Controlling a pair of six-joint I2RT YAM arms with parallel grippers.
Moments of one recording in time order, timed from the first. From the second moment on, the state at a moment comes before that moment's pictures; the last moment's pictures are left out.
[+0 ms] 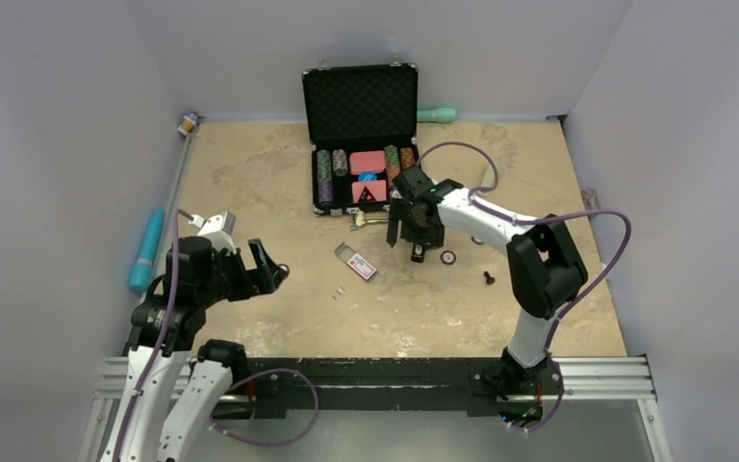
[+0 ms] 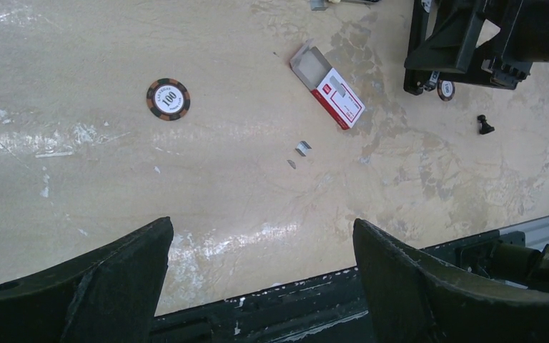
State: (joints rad) left arm -0.17 0.53 0.80 -0.96 0.22 -0.45; right arm 0.57 1.80 1.28 -0.70 0.11 0.70
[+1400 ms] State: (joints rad) left arm -0.17 0.51 0.79 -0.93 0.20 -0.44; right arm 0.71 2.30 1.91 -0.63 -0.05 0.71
